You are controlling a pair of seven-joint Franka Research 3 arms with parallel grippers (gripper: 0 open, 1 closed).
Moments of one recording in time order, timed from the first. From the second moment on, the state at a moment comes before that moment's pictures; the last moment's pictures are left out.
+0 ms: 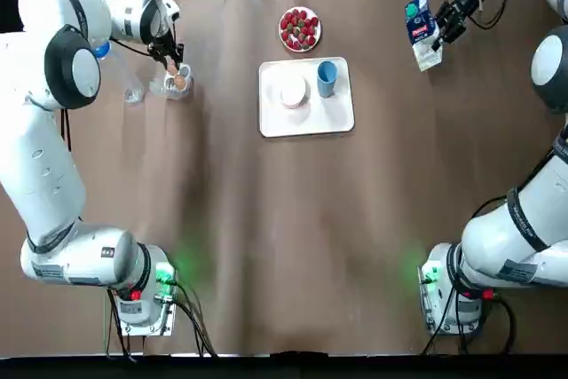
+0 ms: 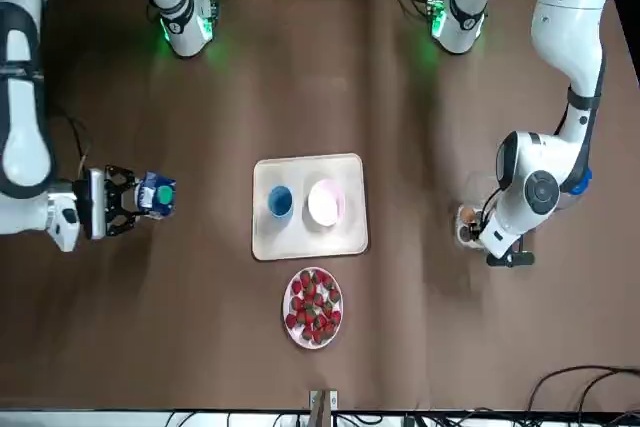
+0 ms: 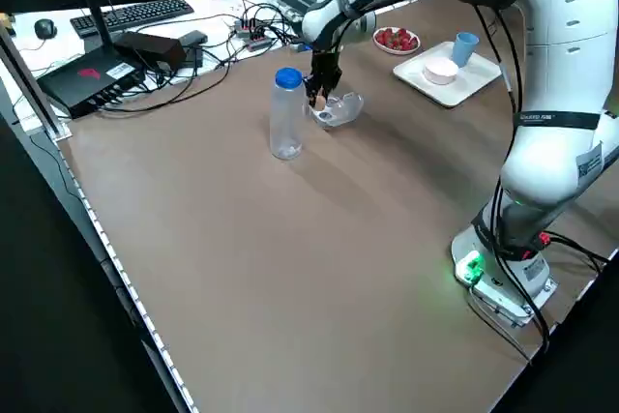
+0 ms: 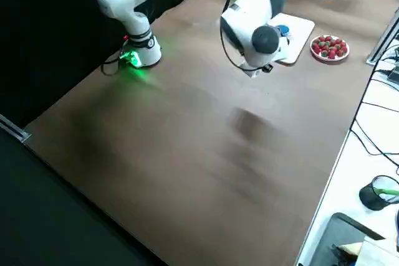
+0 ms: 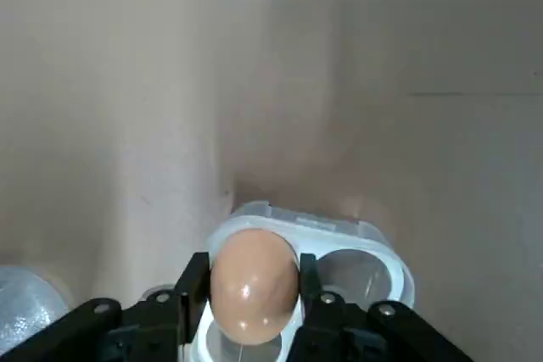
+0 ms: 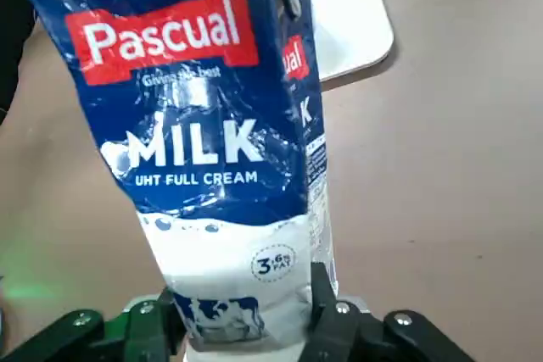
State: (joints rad) left arm -0.05 0.53 -0.01 -1.90 0.14 2.42 -0.17; right arm -0.11 0.46 -0.04 -1.63 0.50 1.63 -1.73
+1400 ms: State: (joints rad) left arm -0.27 0.39 -0.31 -1.71 -0.02 2.10 -0.92; right arm 0.25 0.40 -0.04 -1.60 0.27 1.66 -1.16
